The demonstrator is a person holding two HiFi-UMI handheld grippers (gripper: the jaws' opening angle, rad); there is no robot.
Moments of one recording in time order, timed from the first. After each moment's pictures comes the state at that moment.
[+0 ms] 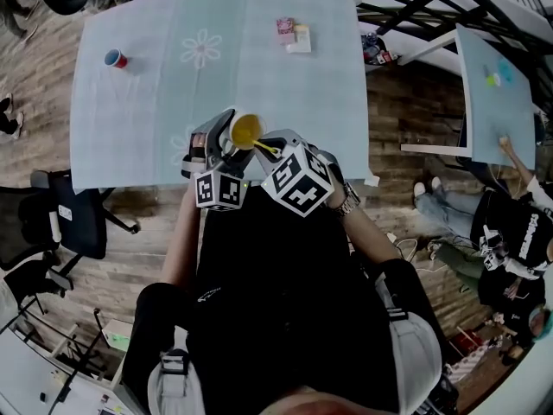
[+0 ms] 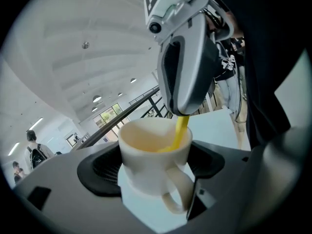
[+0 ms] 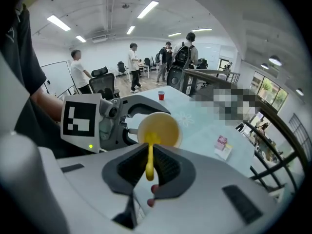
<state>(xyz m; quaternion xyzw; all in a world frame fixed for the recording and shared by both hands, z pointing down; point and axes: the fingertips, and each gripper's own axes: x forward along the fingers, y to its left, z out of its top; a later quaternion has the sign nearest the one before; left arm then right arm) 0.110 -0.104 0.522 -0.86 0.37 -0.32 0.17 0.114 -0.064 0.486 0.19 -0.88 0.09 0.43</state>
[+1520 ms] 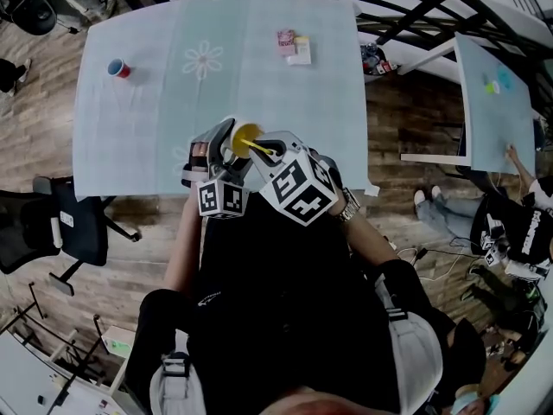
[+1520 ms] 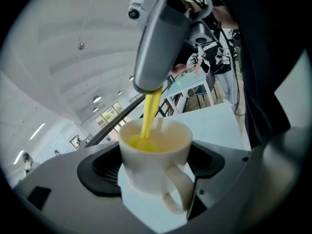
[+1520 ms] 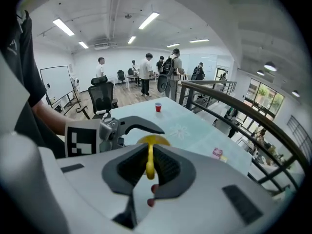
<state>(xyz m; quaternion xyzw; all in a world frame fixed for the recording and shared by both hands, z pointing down) 0.106 -0.114 0.522 -0.84 0.37 -0.35 0.18 0.102 -0.086 0.447 0.21 -0.90 0.08 0.39</state>
